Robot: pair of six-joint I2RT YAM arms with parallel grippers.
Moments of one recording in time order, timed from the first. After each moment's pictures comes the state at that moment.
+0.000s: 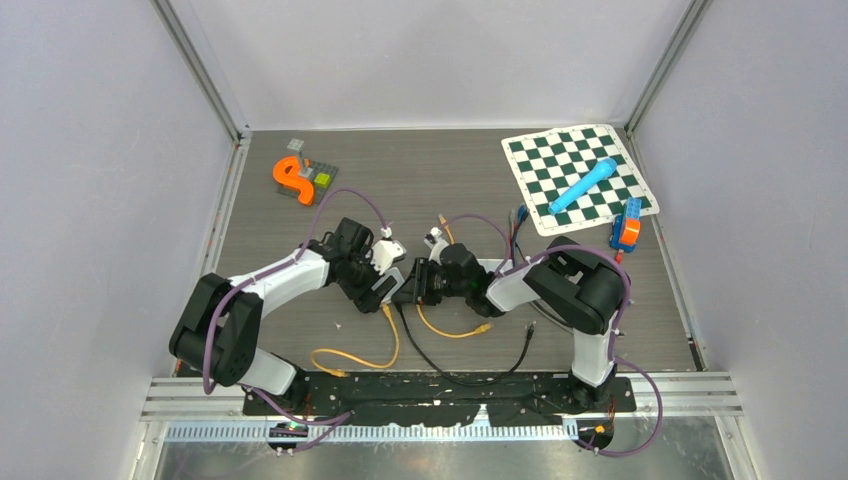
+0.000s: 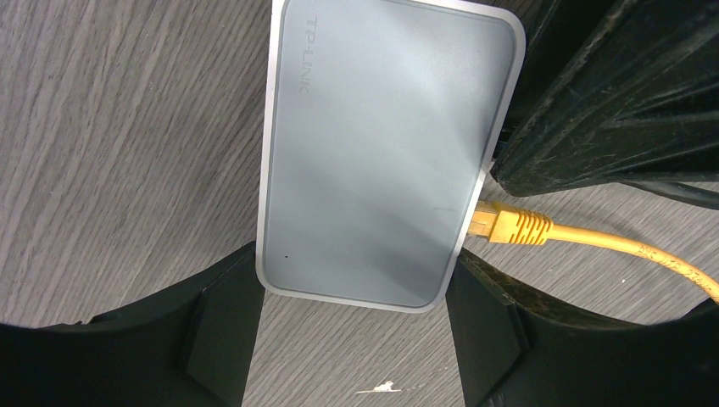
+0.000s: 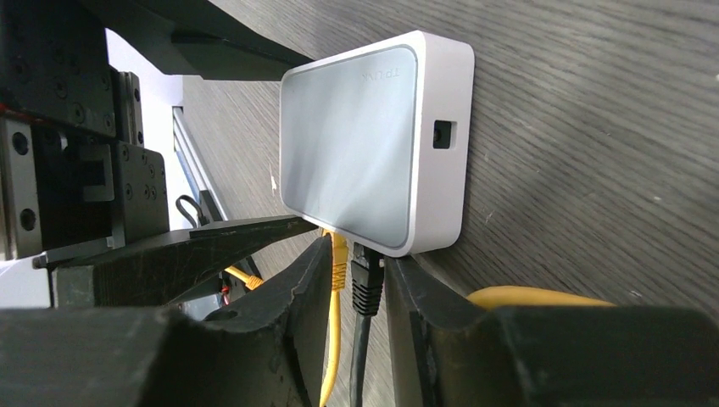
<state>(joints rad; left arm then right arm) -0.47 1.46 0.76 -0.48 0.23 0.40 0.86 1.89 0.72 0.69 -0.36 0.97</state>
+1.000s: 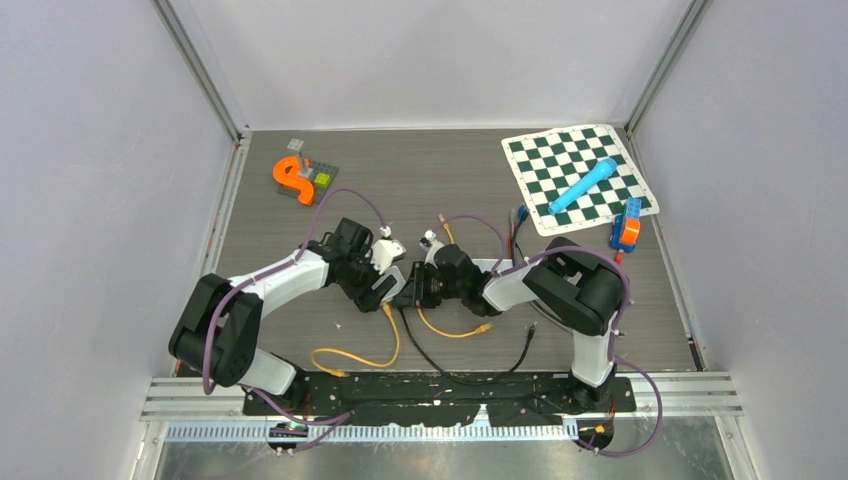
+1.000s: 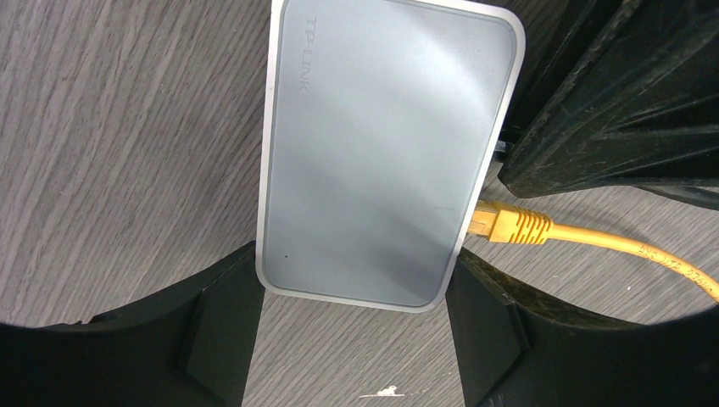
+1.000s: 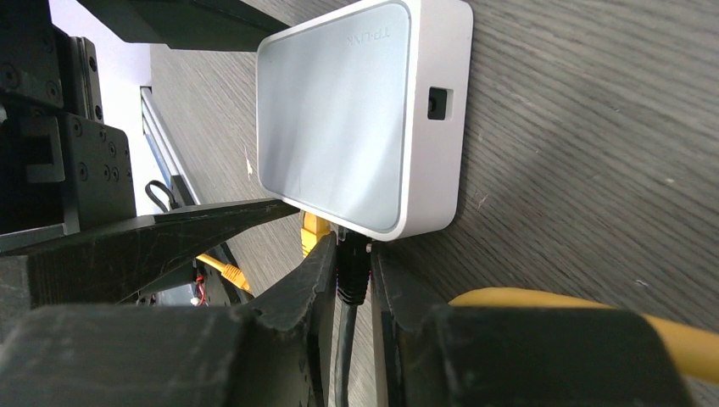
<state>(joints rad) -0.47 1.46 0.75 -0.46 0.23 0.39 0.88 1.89 0.74 0.61 -0.35 0.91</state>
